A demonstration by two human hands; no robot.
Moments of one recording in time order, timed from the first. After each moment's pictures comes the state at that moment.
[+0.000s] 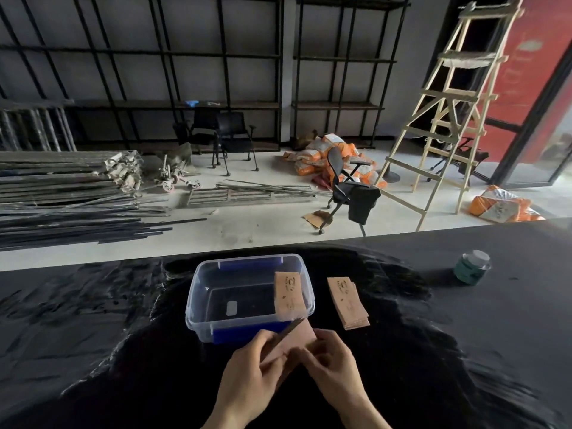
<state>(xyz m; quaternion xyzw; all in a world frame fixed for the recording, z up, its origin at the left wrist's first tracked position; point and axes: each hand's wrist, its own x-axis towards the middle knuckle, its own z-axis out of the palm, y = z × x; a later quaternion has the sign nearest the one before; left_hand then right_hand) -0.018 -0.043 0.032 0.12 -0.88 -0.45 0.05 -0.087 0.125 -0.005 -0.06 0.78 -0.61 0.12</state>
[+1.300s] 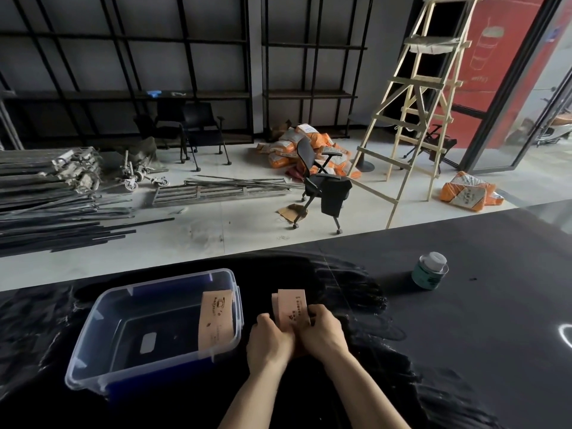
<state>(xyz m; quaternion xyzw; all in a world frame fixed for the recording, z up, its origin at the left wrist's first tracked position) -0.200 0.089 0.016 0.33 -0.84 -0.43 -0.05 -0.239 0.190 0.009 0.06 0.90 -0.41 0.15</state>
